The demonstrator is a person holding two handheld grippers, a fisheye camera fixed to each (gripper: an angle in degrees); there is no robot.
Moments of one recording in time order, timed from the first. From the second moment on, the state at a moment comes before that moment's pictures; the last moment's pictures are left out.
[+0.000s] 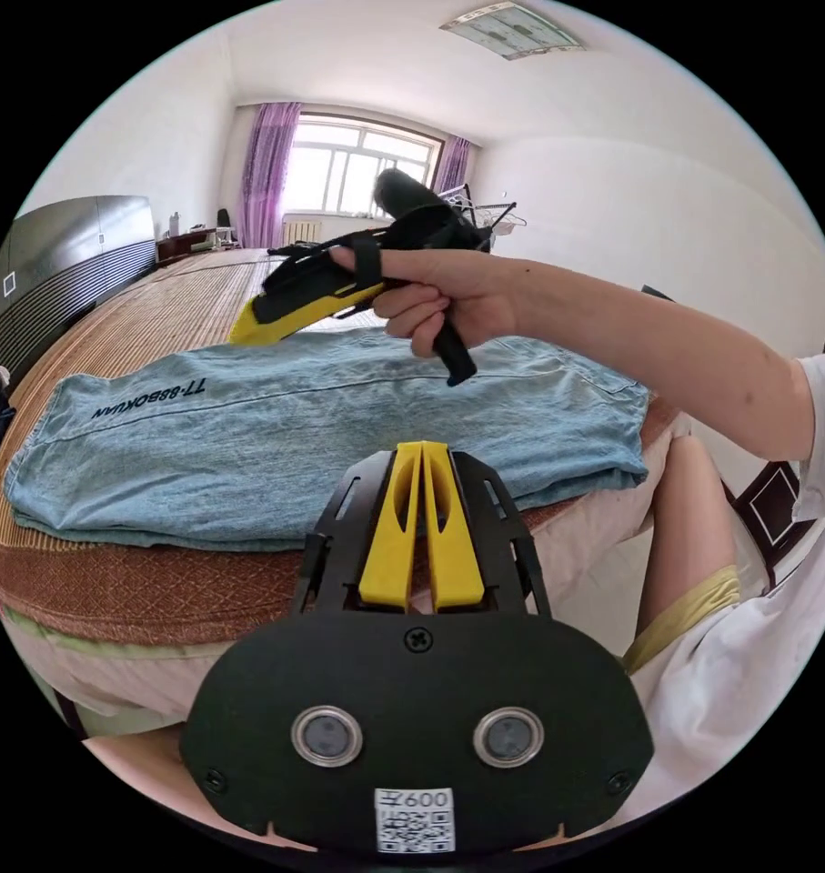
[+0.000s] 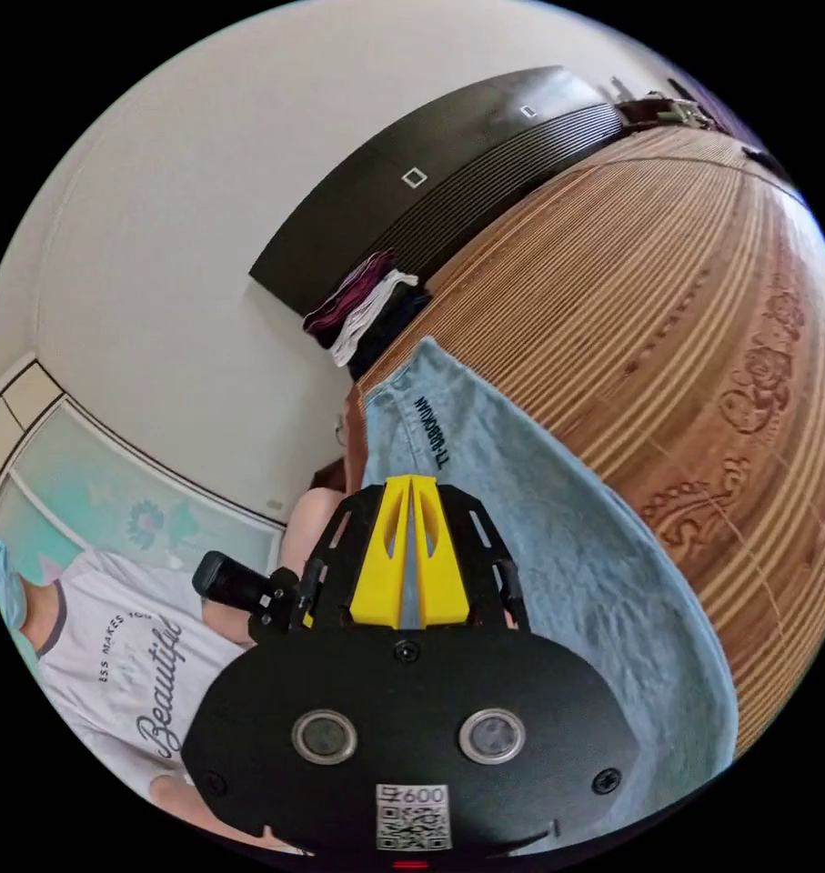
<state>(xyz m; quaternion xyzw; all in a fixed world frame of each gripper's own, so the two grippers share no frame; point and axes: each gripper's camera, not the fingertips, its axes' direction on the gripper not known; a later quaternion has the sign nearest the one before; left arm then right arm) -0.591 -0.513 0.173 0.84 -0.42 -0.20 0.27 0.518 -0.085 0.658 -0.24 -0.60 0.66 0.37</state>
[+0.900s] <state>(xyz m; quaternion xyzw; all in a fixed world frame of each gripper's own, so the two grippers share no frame) -0.727 -0.397 0.214 0.85 -0.42 -0.21 0.23 0.669 -0.117 0.550 -0.34 -0.59 0.63 0.39</state>
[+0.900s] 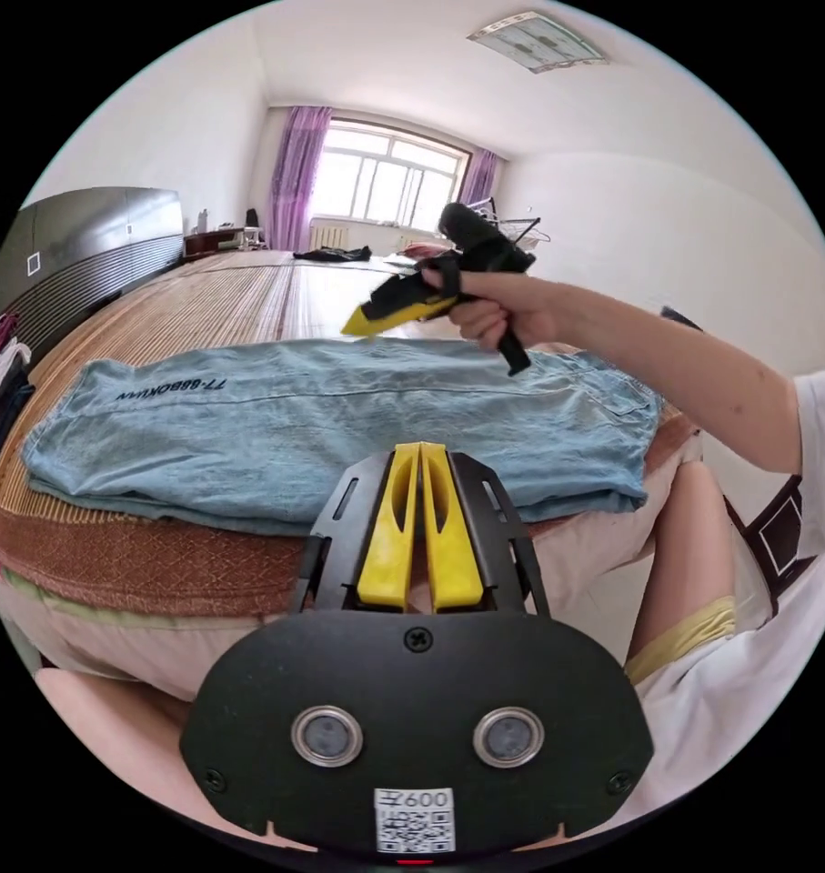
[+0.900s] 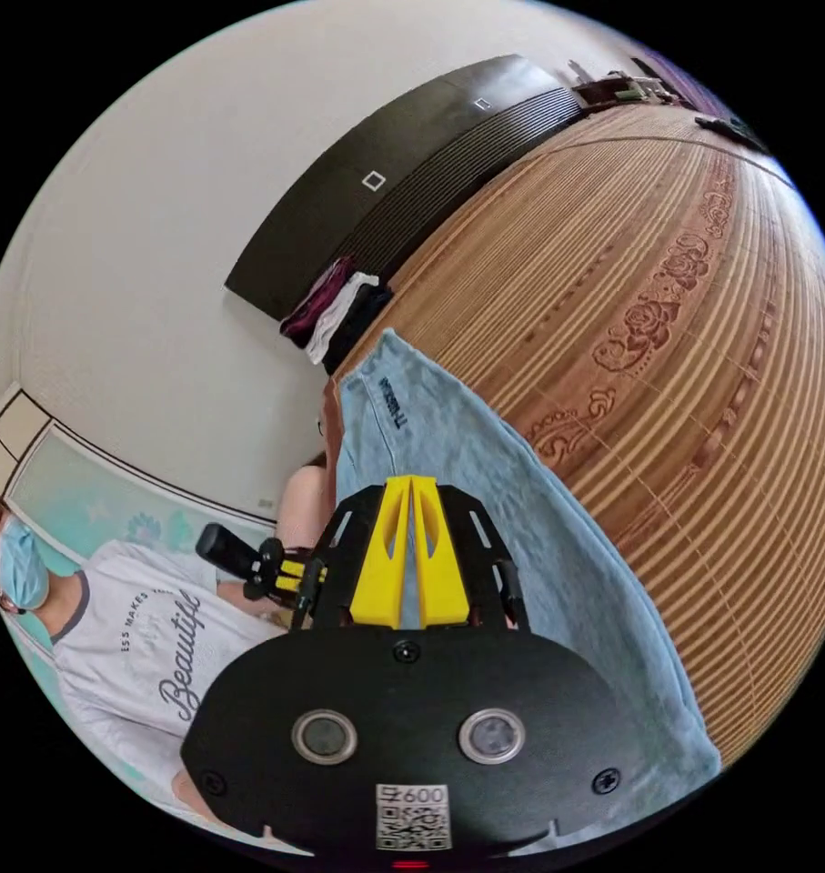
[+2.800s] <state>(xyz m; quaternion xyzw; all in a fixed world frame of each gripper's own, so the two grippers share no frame) -0.949 -0.377 0.219 0.81 -0.51 -0.11 0.28 0.770 -0.366 0.191 -0.40 -0.16 0.81 0.39</state>
